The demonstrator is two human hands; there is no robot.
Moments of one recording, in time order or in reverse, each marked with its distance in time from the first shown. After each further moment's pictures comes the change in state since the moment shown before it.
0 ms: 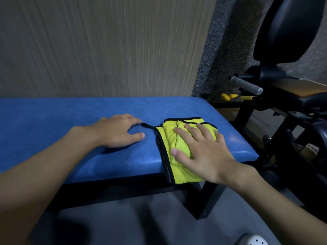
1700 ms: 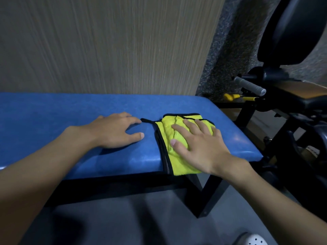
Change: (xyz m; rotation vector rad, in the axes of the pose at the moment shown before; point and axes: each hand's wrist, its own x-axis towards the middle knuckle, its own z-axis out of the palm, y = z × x) left_hand -0.015 -0.016 0.002 -0.003 0.016 0.014; right_hand 0.018 -0.015 0.000 0.006 0.020 0.012
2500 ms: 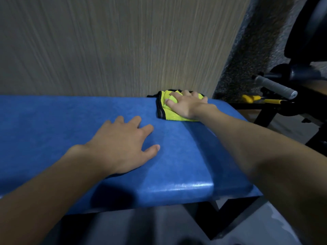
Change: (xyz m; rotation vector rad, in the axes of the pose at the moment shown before) left_hand 0.022 0.017 0.004 0.285 0.067 -0.064; right_hand 0.225 0.007 -0.002 0.020 -0.067 0.128
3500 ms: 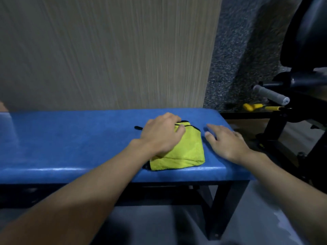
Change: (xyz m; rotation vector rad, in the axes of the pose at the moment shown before) left_hand 0.021 0.116 -0.038 -0.435 0.304 -0.048; right_hand -0.158 0.128 0.006 0.251 0.148 -0.061
